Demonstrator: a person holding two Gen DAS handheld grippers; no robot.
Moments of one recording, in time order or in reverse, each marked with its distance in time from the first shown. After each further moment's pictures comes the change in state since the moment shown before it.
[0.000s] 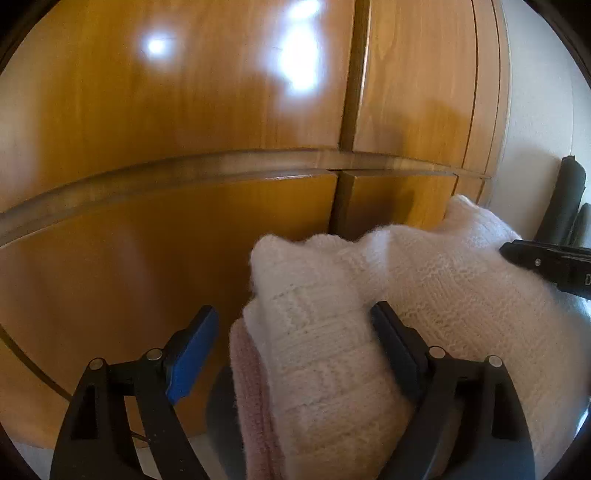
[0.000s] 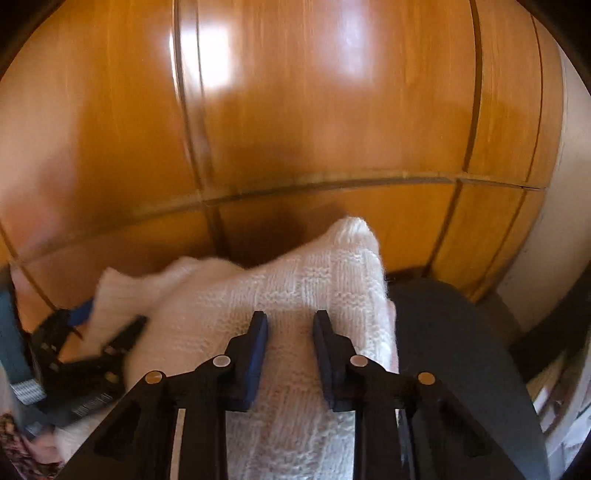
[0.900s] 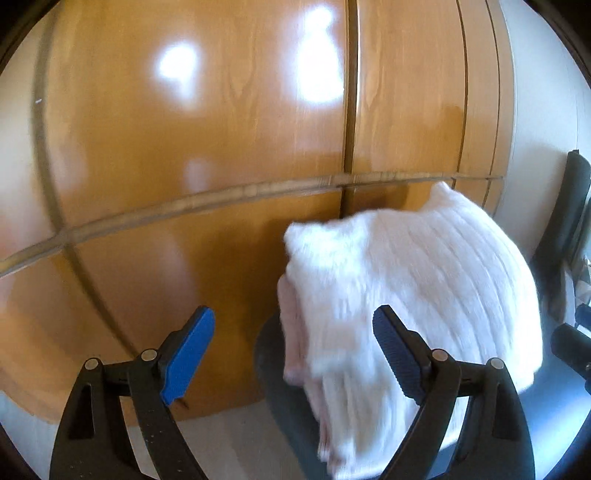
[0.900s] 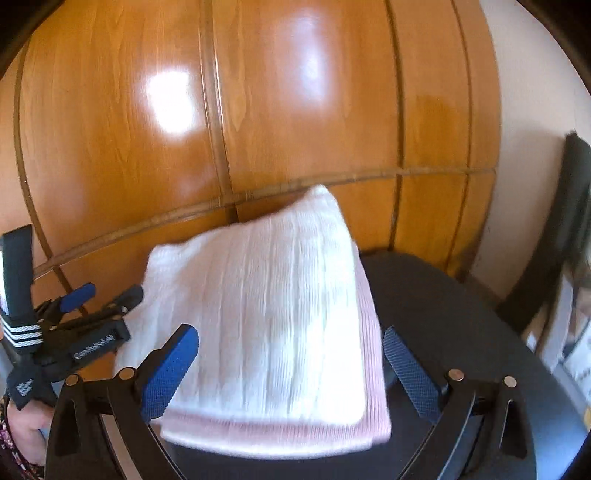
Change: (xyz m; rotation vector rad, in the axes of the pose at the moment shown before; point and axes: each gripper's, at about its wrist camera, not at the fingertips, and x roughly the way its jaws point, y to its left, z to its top) left arm -0.128 -0.008 -0.023 -0.030 0.008 0.131; right arm -0.123 0.017 -0.108 0.147 -0.135 -0.052
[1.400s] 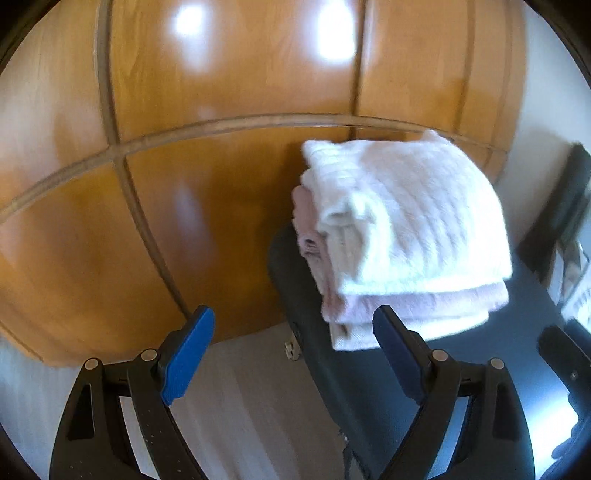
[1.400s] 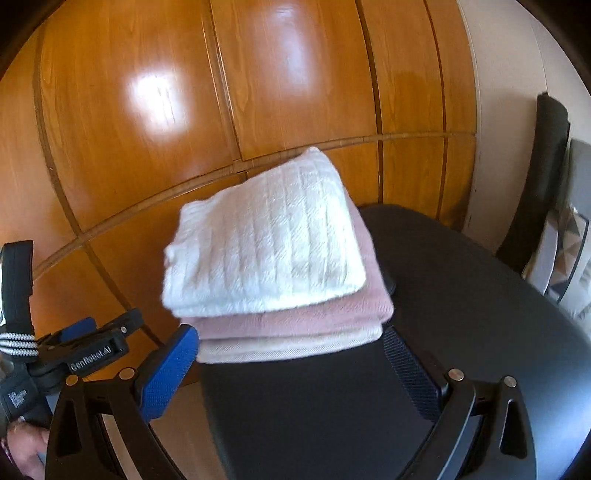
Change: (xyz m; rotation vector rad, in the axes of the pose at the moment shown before) left arm -0.073 0.003 -0.058 -0.014 0.145 0.013; right arm -0.076 0.013 -0.066 0.082 0.052 0.013
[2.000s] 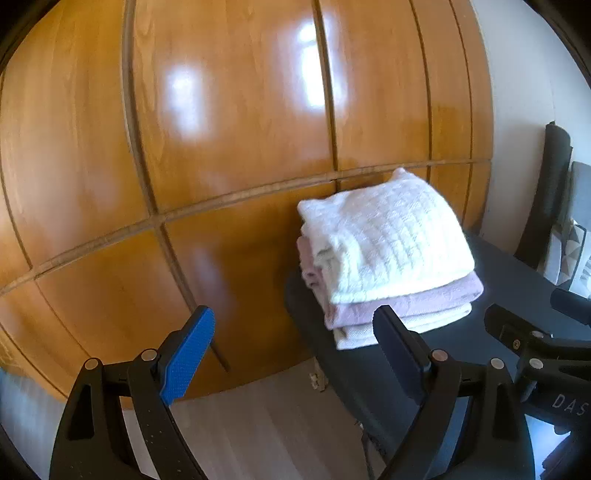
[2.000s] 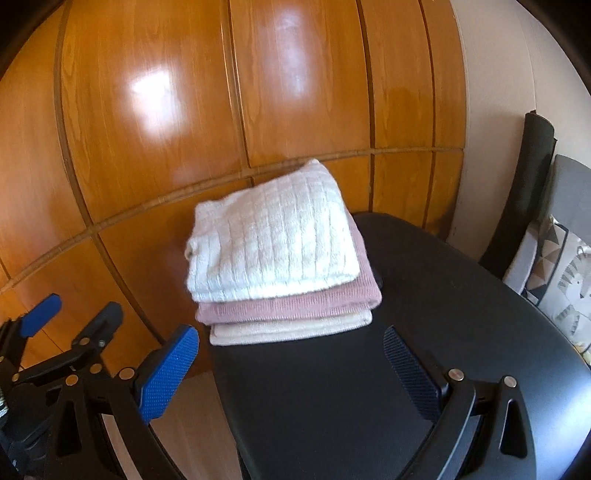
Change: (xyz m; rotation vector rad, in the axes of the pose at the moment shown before) left arm -0.086 -0.007 -0.027 0.087 -0.196 0.072; right arm -0.044 0.031 -0.014 -0.040 -0.020 -0.080
